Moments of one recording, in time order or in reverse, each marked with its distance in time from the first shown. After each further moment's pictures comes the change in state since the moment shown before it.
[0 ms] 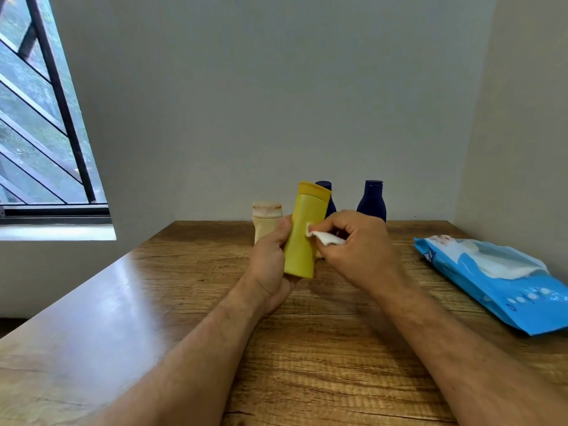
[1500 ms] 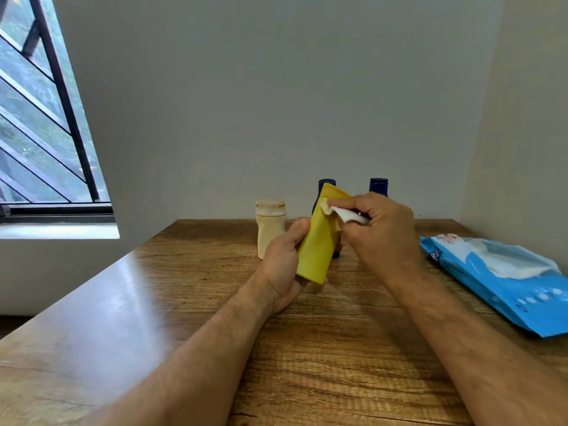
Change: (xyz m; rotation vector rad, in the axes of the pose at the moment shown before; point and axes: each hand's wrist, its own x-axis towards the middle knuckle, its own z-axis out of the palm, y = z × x) left_hand 0.004 -0.007 0.006 0.163 -0.048 -0.015; right_hand 0.010 -0.002 -0.015 -0.041 0.145 0.004
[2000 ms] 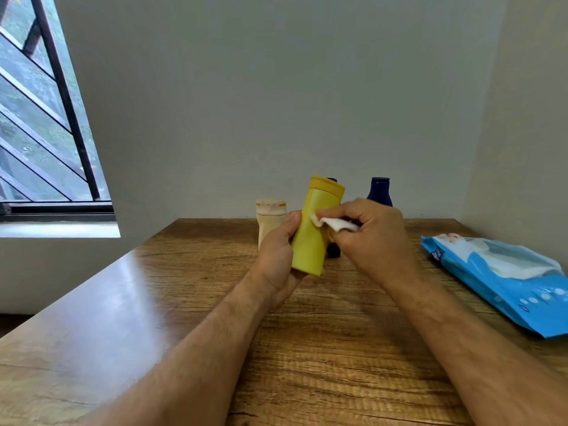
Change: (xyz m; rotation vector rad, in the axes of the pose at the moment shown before) left_hand 0.000 0.008 -0.003 -0.065 0.053 0.034; right_hand -0.004 -0.004 0.005 0.077 -0.118 0.025
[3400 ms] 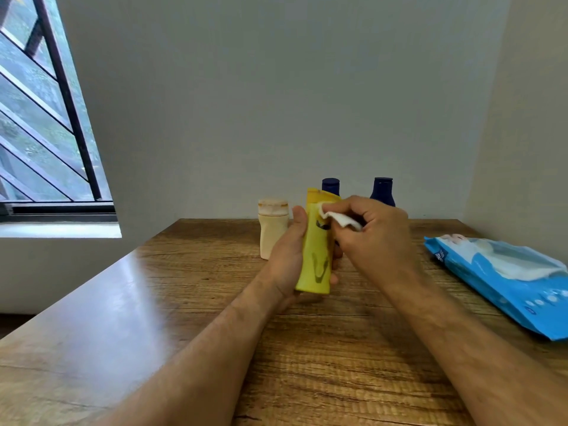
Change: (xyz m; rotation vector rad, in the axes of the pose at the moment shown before) left_hand -0.008 -0.002 0.007 0.126 -0.146 -0.027; right_hand -0.003 -0.006 0.002 0.024 0.068 -0.003
